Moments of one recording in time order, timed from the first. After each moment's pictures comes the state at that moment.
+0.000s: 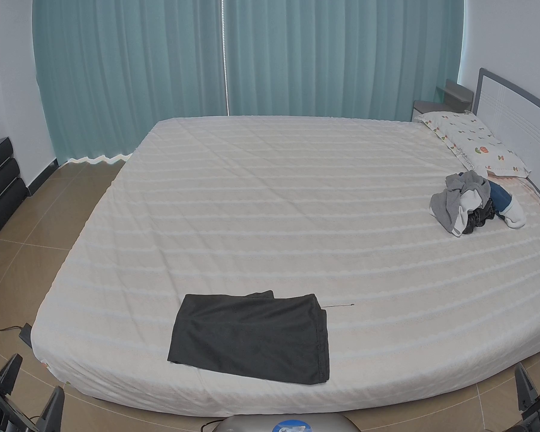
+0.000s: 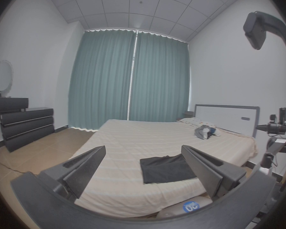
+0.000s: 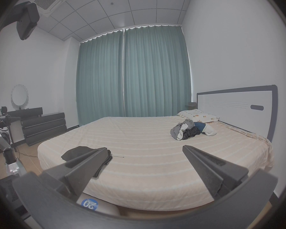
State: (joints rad) left arm 0.00 0.01 -0.02 -0.05 -0.17 -0.08; right arm 0.00 0.01 -0.02 -0.01 0.06 0.01
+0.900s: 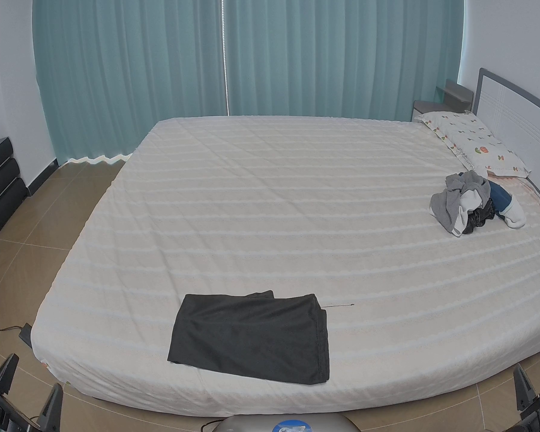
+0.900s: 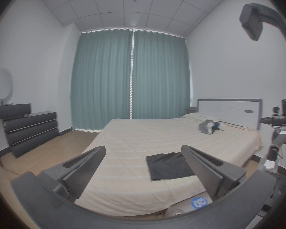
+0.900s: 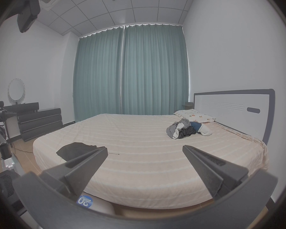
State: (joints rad) left arm 0.00 0.01 -0.02 -0.02 -0.12 -0.01; right arm 0.00 0.01 -0.02 0.01 0.02 -0.02
